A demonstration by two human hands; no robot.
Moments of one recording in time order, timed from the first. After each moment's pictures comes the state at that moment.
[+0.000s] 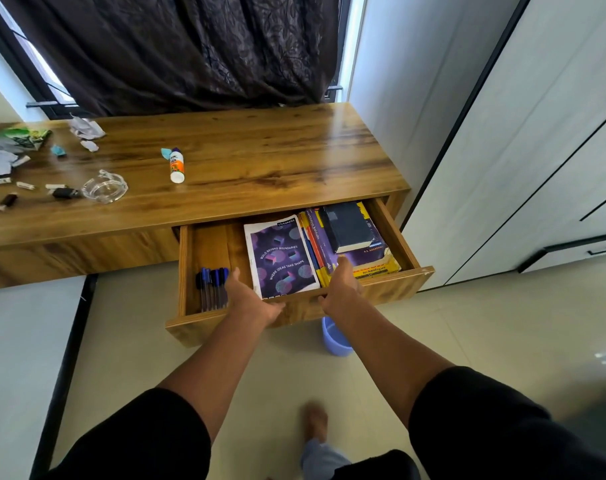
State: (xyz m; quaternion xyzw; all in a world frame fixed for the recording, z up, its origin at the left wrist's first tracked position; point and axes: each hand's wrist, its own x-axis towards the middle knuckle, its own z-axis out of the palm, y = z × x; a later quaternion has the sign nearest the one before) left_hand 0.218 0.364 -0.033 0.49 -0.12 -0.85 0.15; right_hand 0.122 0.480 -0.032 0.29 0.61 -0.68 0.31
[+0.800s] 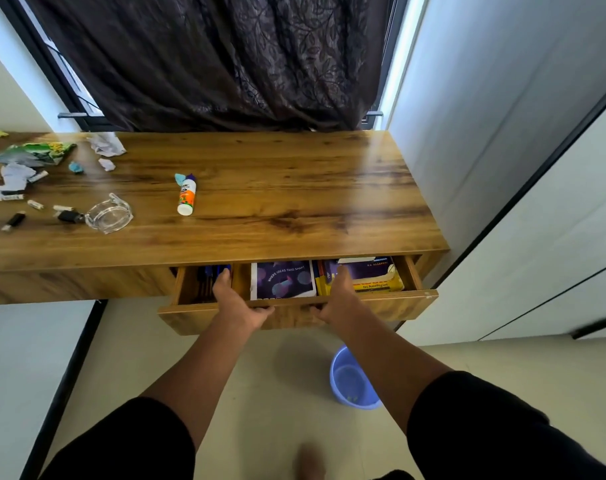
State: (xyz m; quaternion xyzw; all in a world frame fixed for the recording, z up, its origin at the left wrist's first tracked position) left_hand 0.098 0.277 -0.038 0.50 -0.08 -0.83 0.22; right_hand -0.050 0.397 -0.103 0.24 0.63 -0.61 0.41
